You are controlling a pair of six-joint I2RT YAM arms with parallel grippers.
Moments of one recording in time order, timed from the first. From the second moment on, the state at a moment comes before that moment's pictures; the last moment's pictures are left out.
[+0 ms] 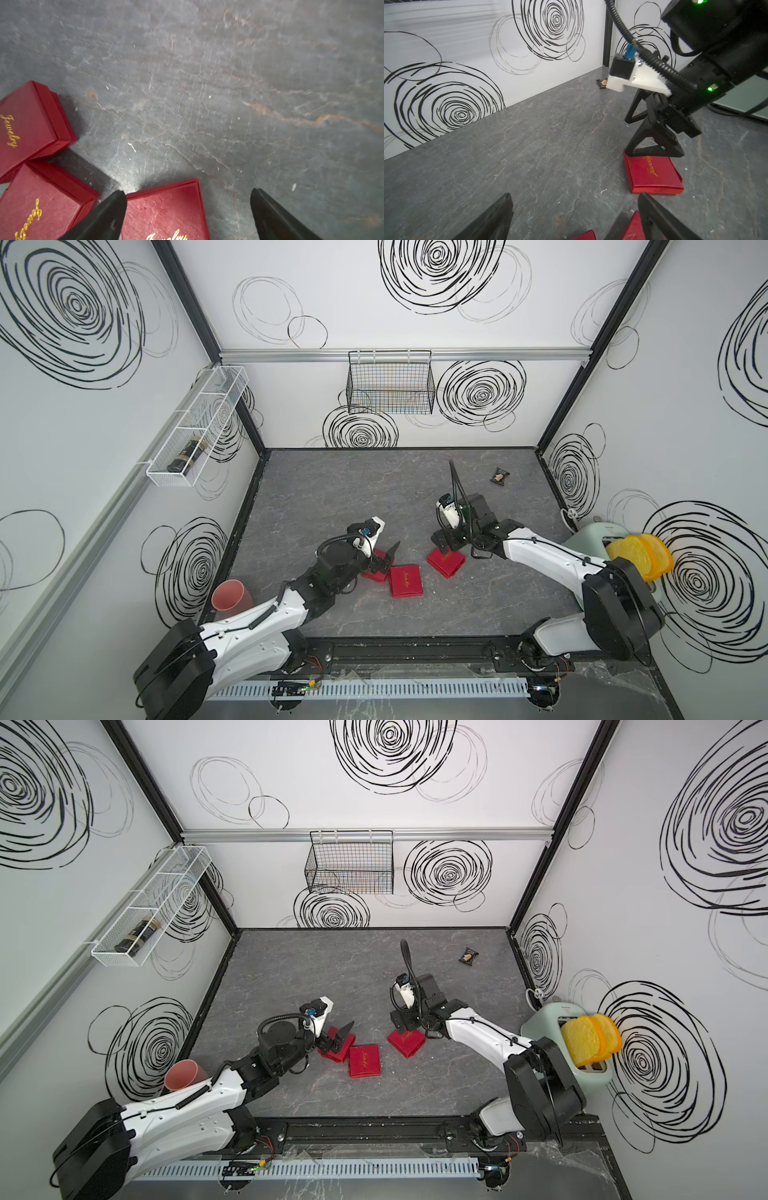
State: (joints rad) left arm -0.77 0.98 0.35 0.40 -0.11 0.02; right arm 0.56 1.45 0.83 -0.32 -0.07 0.00
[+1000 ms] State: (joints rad) left arm -0.82 0.91 0.27 0.38 -0.11 -0.01; right arm 0.64 1.41 0.72 -0.35 -0.12 0.16
